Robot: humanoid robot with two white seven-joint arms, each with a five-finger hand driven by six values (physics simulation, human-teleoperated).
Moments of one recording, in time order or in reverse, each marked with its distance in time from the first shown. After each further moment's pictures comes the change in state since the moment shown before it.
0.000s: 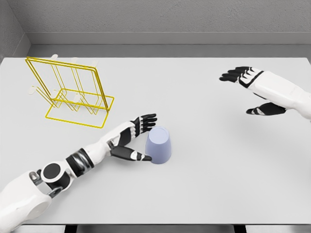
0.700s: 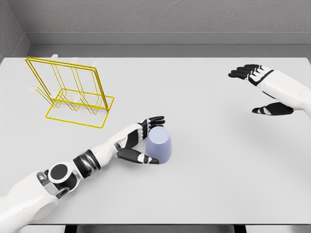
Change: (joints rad) left arm -0.014 -0.033 -0.028 -0.001 0.000 0.001 0.000; right arm 0.044 0.019 -0.067 -0.004 -0.005 0.000 -0.003
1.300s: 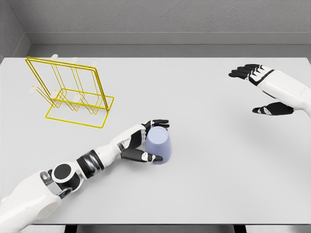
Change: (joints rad) left arm -0.006 -0.013 -0.010 0.001 0.008 0.016 0.005; right arm 0.000 0.000 -0.002 0.001 0.000 0.000 0.000
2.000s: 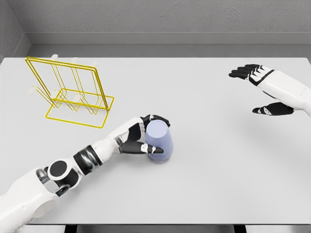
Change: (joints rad) left arm 0.002 0.018 0.046 -0.073 0.019 -0.007 0.004; right arm 0.002 0.000 -0.001 0.000 -0.002 0.000 0.000
